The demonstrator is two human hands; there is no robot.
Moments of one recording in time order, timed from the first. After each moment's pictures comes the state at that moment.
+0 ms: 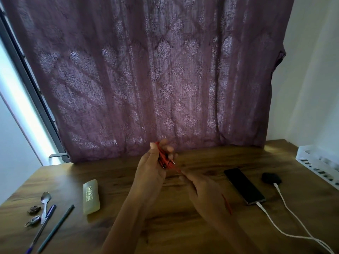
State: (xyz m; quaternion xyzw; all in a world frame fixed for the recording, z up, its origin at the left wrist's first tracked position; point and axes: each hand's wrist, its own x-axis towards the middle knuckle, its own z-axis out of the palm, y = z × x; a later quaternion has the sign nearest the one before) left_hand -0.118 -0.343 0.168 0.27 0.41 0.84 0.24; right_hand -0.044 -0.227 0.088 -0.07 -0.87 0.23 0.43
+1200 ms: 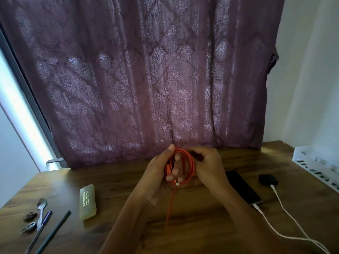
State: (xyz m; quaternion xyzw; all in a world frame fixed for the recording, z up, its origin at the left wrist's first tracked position) left_hand -0.096 -0.330 0.183 0.30 0.43 0.77 0.36; right_hand -0.048 -0.205 0.155 -0.02 -0.75 0.53 0.40
